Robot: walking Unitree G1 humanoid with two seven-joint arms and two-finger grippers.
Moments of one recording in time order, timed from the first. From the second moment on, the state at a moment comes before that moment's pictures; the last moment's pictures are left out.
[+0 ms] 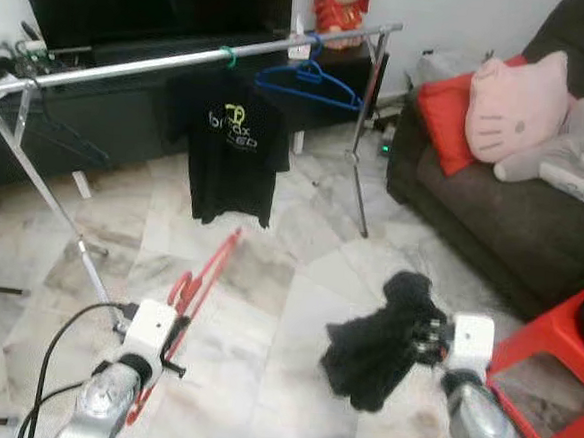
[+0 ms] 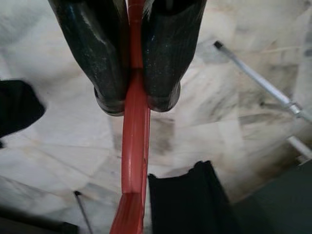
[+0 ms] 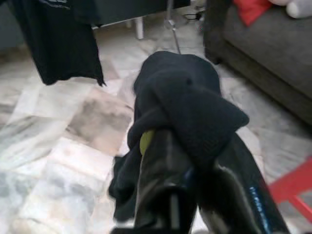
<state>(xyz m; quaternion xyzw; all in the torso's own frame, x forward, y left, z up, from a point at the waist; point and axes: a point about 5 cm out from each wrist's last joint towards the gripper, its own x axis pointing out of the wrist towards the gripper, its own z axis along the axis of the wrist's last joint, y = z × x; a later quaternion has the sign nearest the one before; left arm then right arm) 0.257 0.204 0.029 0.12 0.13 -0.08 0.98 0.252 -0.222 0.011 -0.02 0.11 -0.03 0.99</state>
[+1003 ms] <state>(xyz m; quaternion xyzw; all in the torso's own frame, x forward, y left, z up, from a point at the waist) 0.146 0.247 -0.082 0.11 0.45 0.01 0.89 0.256 -0.197 0.049 -0.04 0.03 -0.07 1.00</state>
